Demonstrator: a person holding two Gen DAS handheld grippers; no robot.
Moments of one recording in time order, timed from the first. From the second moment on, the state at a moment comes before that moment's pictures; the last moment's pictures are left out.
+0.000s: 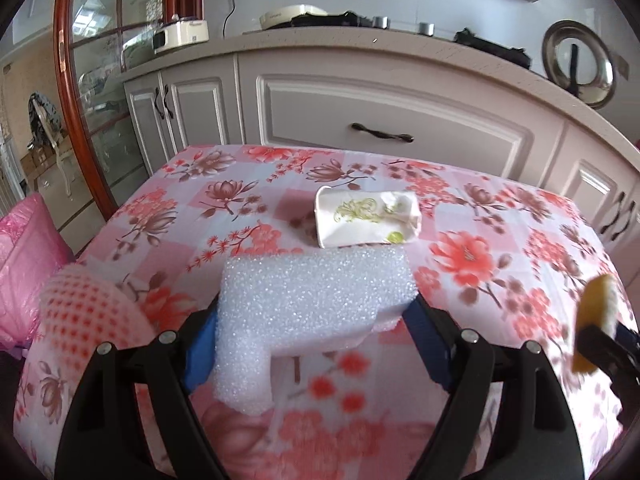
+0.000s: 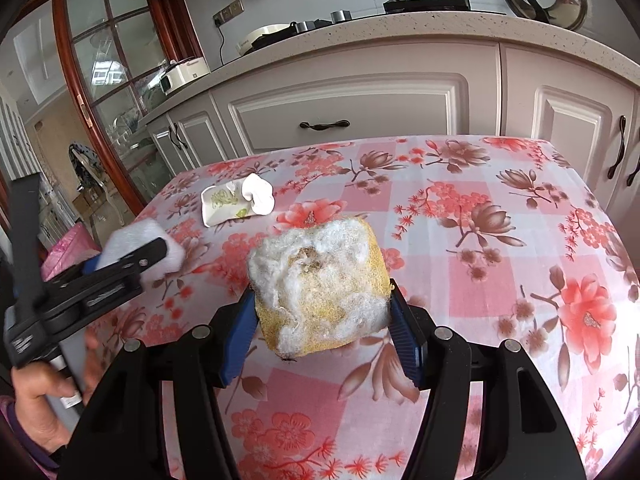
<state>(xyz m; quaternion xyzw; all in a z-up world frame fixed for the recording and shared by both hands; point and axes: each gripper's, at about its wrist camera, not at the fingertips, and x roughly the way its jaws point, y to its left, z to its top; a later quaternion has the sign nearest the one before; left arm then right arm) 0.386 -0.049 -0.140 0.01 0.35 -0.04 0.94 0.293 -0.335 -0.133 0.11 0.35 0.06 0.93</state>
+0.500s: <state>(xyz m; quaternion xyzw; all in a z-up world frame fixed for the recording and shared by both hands) 0.299 -0.036 -0.109 0.04 0.29 -0.07 0.95 0.271 -0.308 -0.111 0.08 0.32 0.07 0.94</state>
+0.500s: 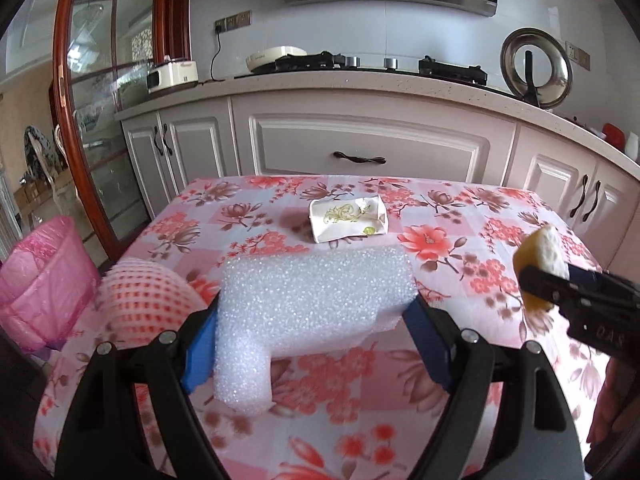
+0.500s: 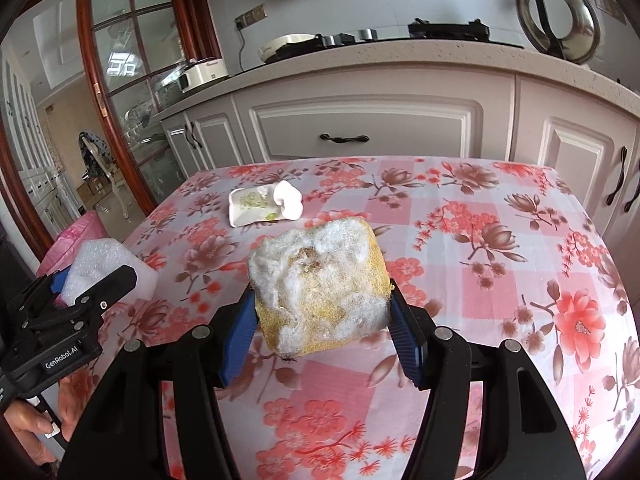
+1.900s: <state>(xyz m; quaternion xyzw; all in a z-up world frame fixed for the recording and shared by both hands) 0.181 0.190 -0.081 0.00 0.22 0.12 0.97 0.268 -0.043 -0.059 -0.06 0.28 0.32 0.90</state>
